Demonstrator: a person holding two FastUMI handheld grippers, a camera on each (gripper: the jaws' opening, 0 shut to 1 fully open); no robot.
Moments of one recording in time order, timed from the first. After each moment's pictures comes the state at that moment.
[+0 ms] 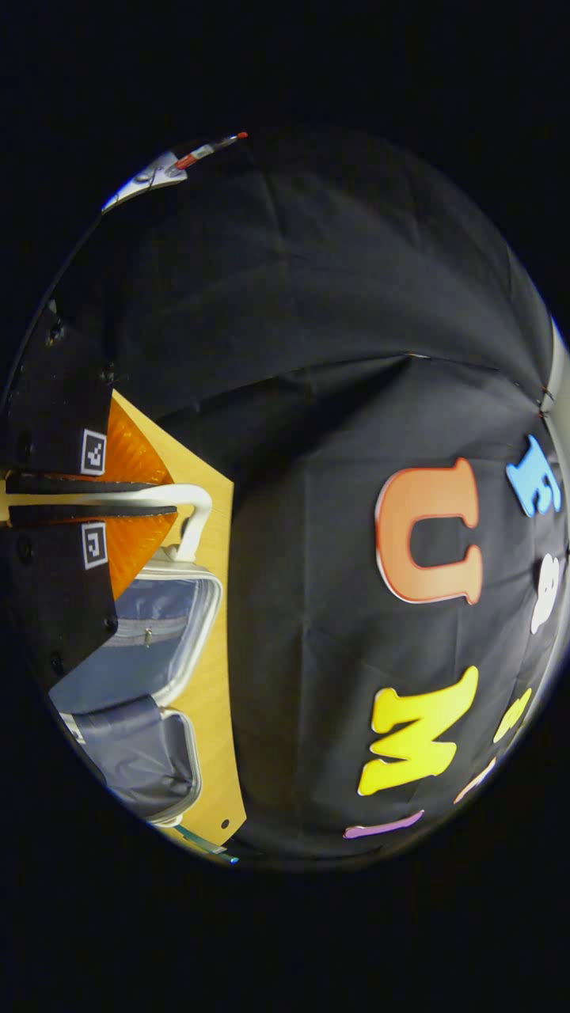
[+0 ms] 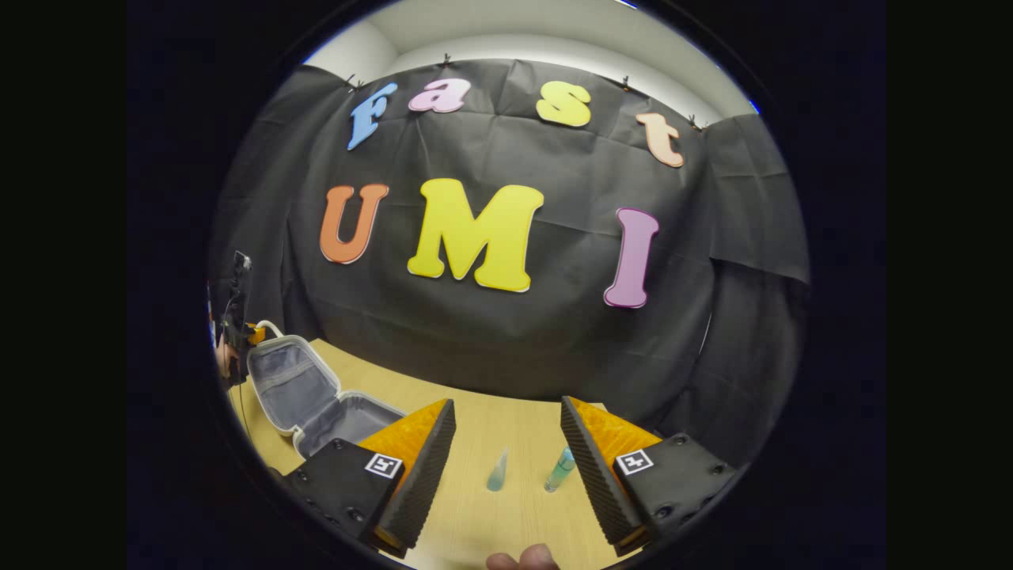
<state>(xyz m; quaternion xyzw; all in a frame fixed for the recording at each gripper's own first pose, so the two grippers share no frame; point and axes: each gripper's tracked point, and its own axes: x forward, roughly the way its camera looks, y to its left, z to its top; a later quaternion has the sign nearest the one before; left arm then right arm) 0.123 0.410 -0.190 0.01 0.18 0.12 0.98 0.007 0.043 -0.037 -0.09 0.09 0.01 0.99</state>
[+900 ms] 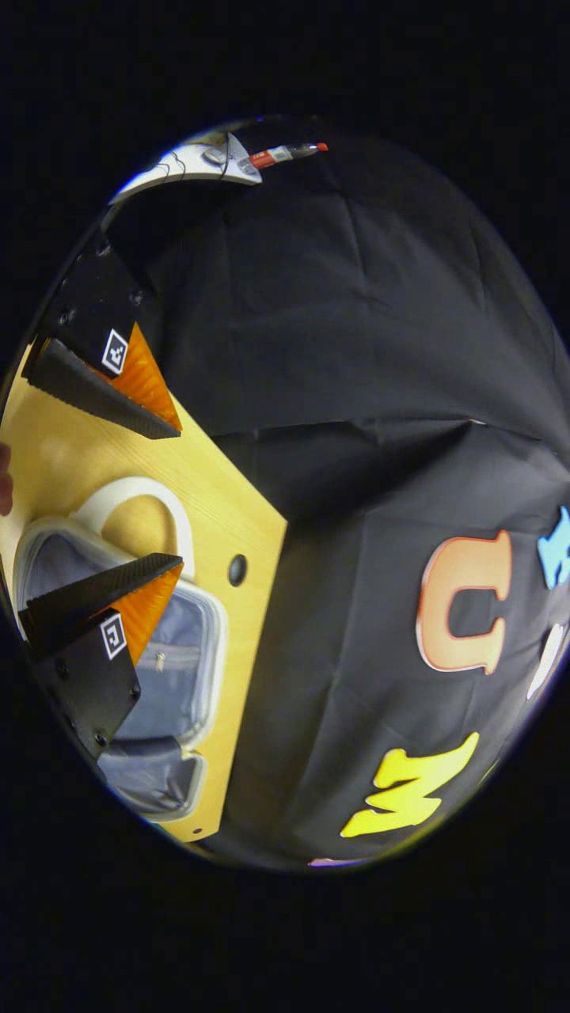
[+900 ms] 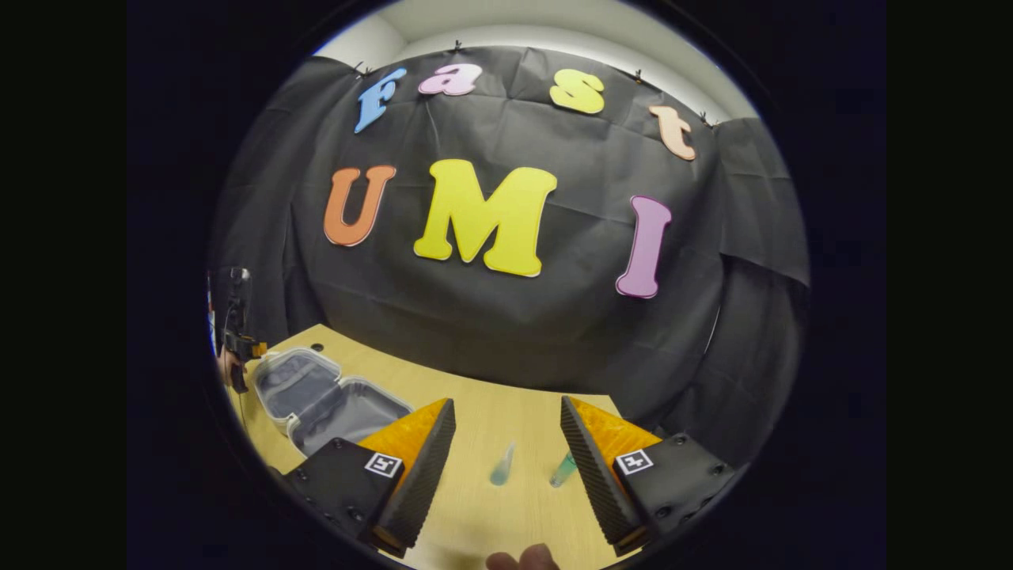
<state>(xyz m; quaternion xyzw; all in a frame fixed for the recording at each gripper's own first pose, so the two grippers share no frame) 0.103 0.400 -0.199 -0.05 0.18 0.19 0.96 0.019 0.034 -0.060 -0.08 0.11 0.01 0.99</state>
